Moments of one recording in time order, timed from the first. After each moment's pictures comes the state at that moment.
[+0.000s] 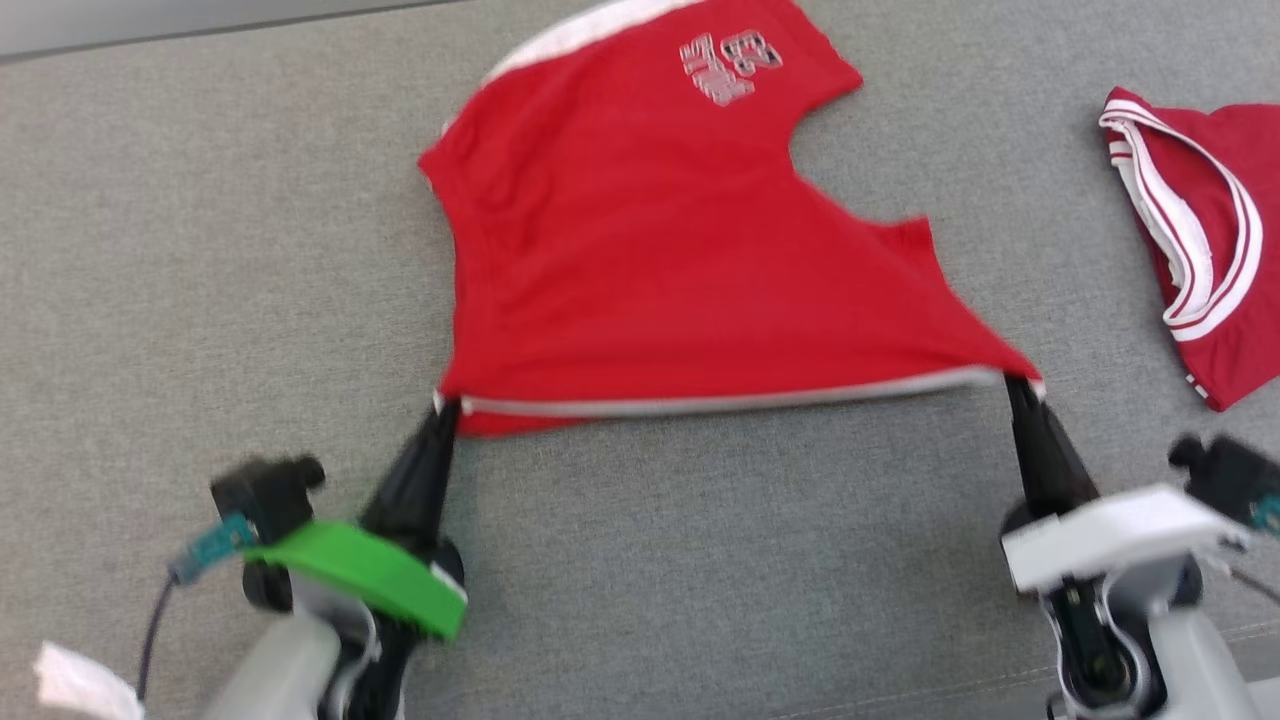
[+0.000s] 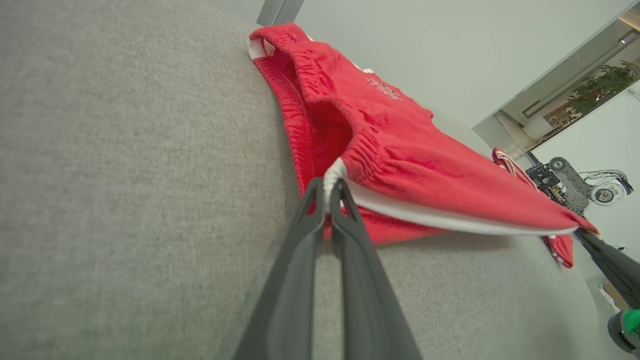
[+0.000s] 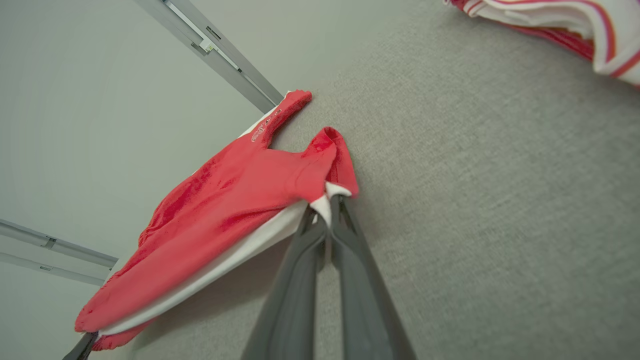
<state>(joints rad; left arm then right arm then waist) -0.36 0.30 -0.55 0.38 -0.96 -0.13 -0.26 -0.14 -0.05 -0.04 0.12 0.71 0.13 -0.01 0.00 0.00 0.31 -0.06</state>
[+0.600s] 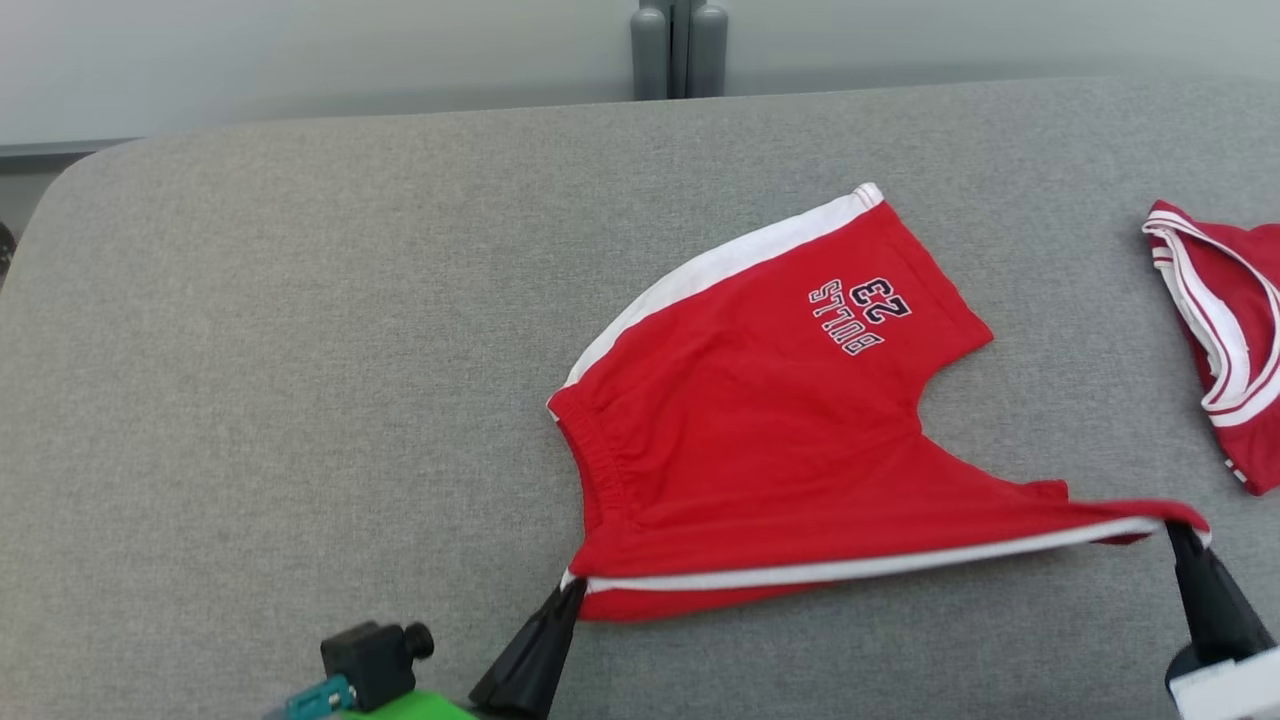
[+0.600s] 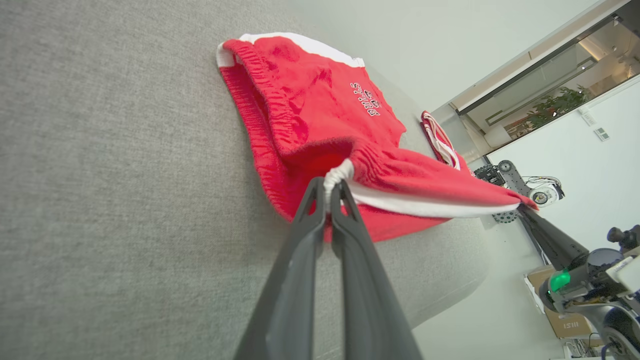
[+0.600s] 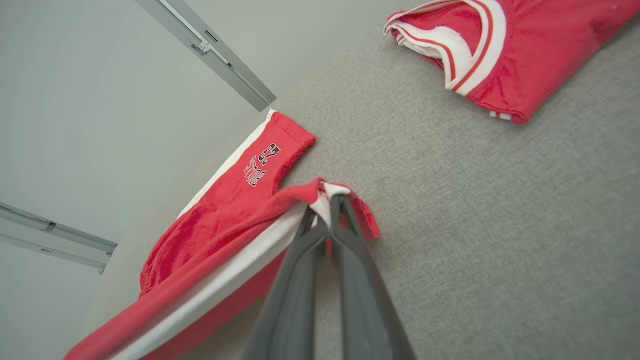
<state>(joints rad) 0.03 0.28 -0.62 0.04 -0.97 -0.07 -0.16 0.28 -0.08 -0.25 -0.20 0.78 0.13 0.15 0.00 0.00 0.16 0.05</state>
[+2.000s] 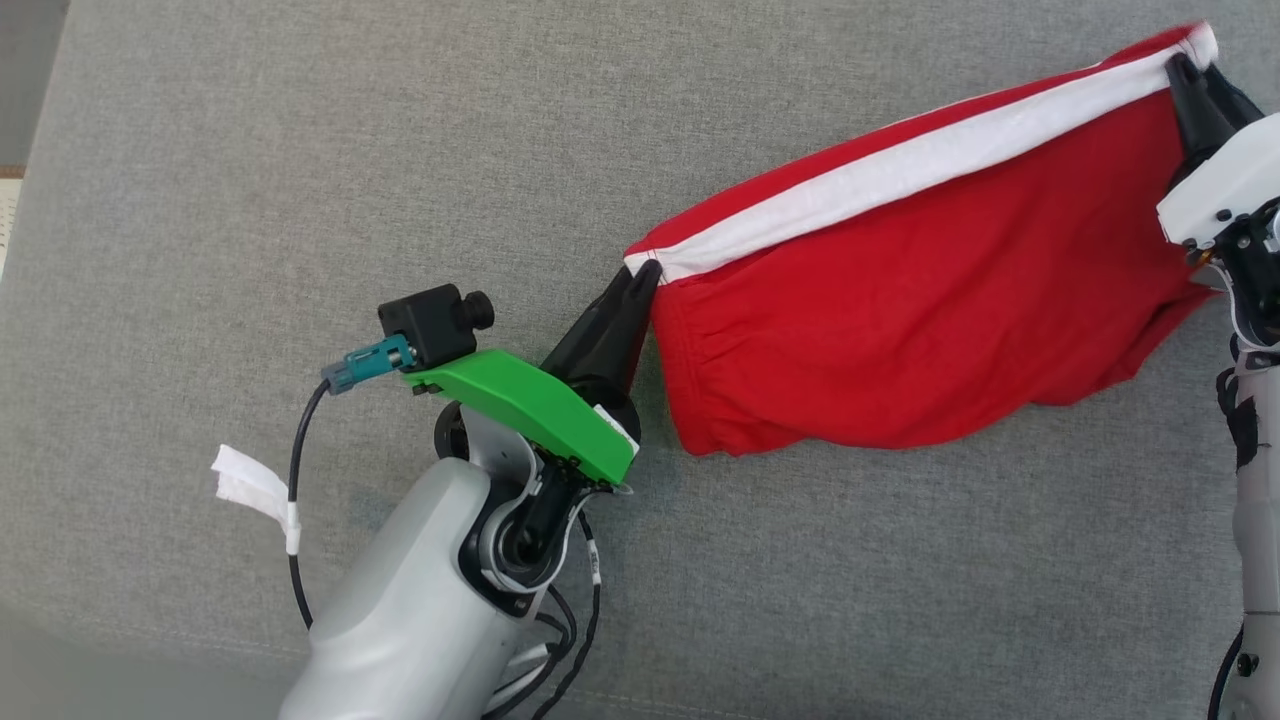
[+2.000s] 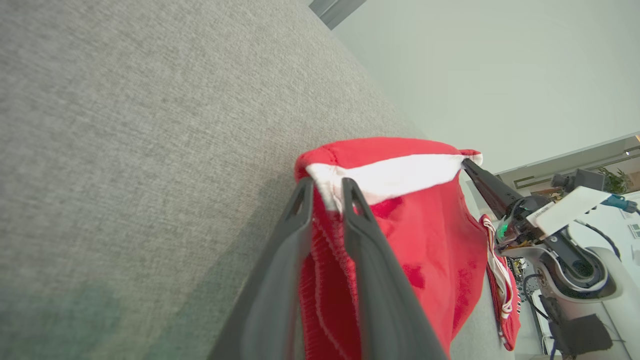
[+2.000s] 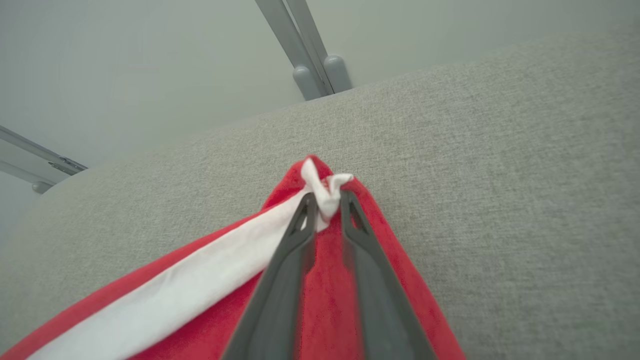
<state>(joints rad) -0.55 0.05 -0.60 0.33 -1.16 -0.06 -0.03 -0.71 -0.23 -0.21 0.36 0.43 0.13 0.38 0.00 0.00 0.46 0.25</state>
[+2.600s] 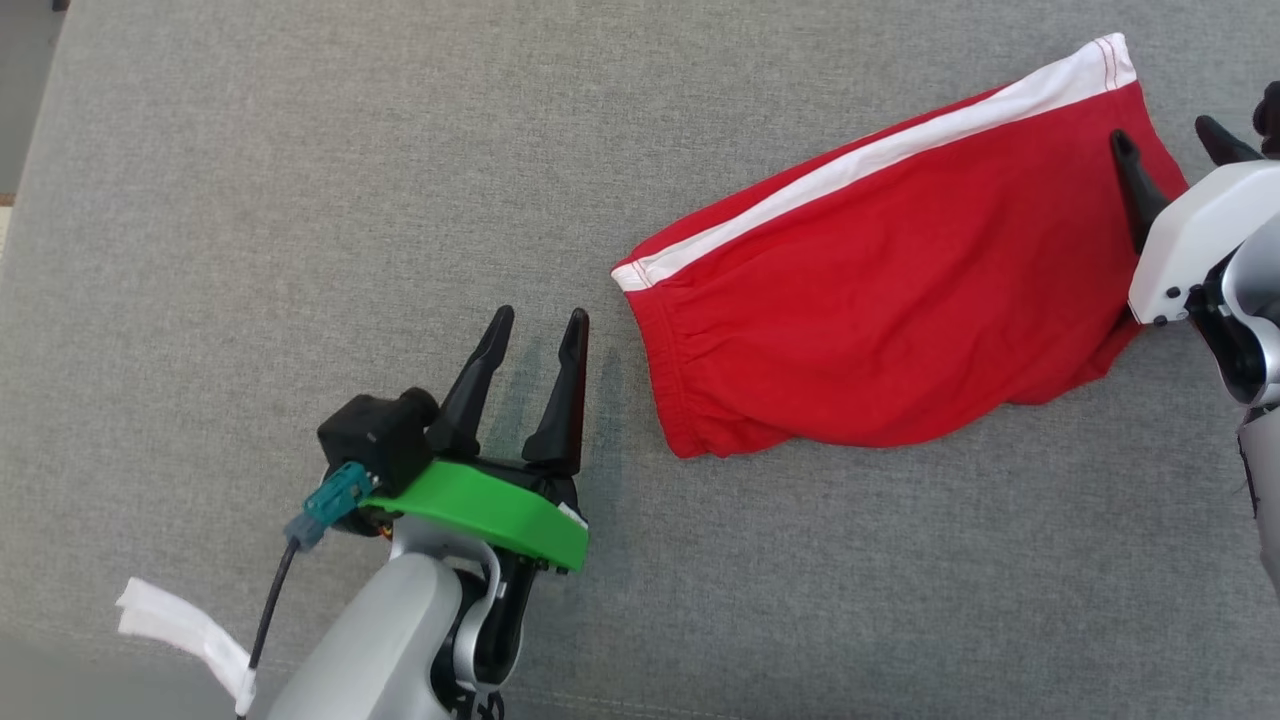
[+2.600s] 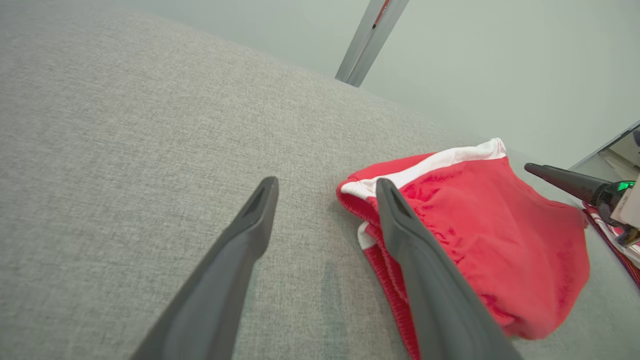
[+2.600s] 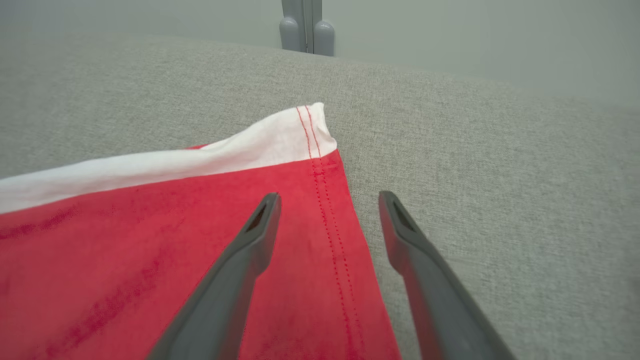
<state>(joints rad) -0.40 0.18 -0.62 0.18 -0.78 0.11 -0.26 -0.63 -0.36 -0.01 0.36 0.23 0.13 0.35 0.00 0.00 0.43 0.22</state>
